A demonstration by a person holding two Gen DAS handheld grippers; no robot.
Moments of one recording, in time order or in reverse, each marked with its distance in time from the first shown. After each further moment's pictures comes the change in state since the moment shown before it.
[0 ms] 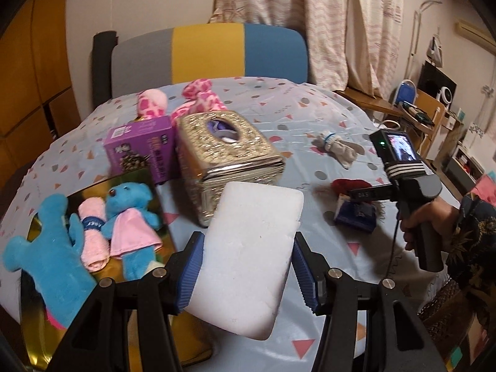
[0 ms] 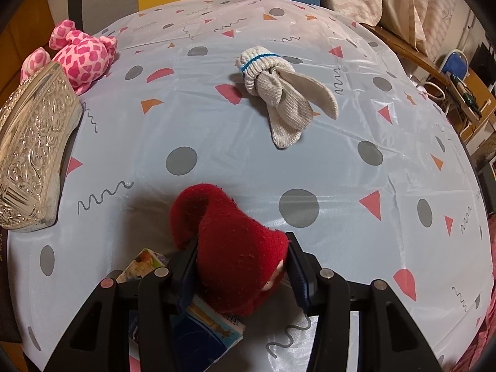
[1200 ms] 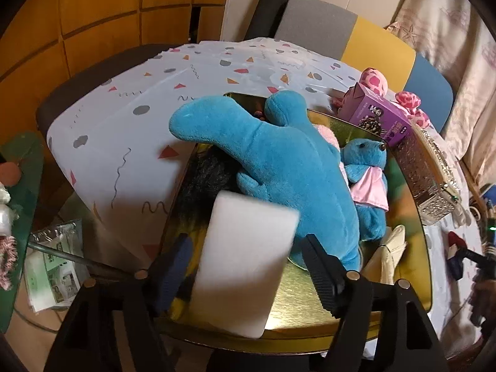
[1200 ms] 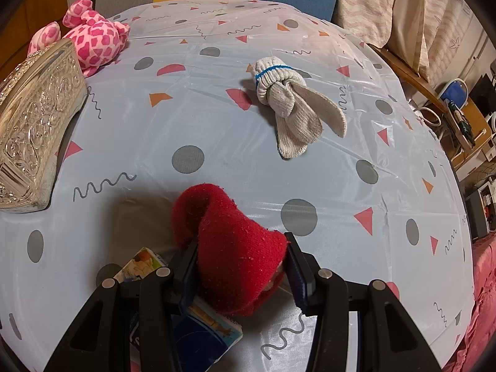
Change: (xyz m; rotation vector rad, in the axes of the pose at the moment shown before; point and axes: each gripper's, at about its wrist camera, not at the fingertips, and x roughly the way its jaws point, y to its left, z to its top) left arm -0.048 0.233 -0.105 -0.557 0.123 0.317; right arm -0.003 0.014 -0.001 -0.098 -0.026 -0.072
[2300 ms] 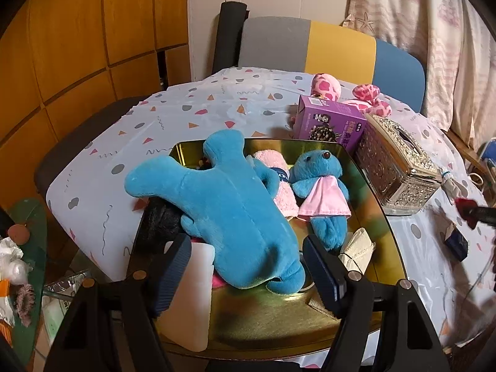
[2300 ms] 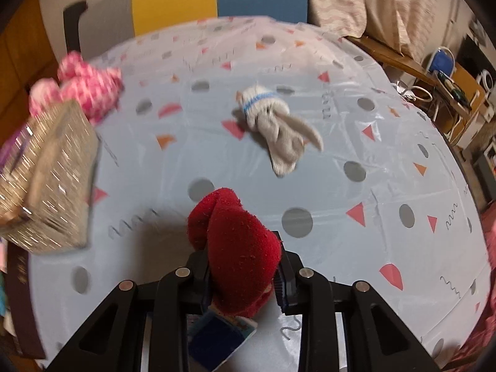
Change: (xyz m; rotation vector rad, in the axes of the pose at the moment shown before) left arm -0.027 -0.071 0.002 0.205 -0.140 0.025; right arm -0.044 -0.017 0.010 0.188 -0.071 0.090
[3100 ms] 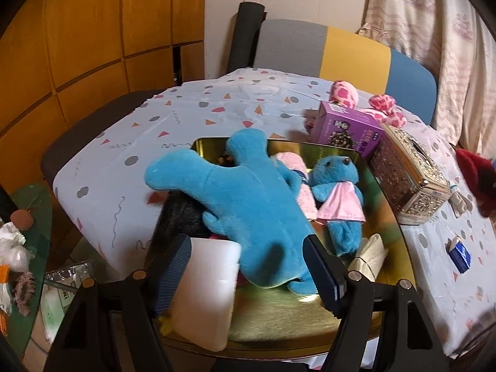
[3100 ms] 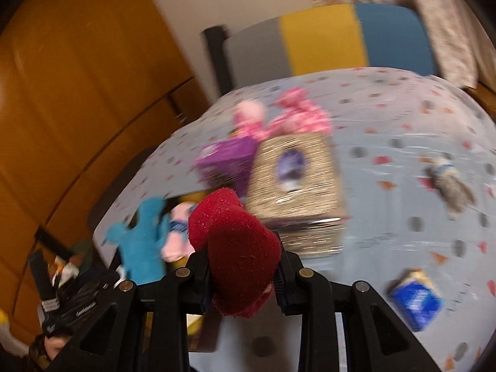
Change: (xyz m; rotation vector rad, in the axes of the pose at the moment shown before) left arm 0.000 0.022 -0.004 -0.066 -0.007 0.022; right arm -0.120 0.180 -0.037 -0.223 -0.133 0.593
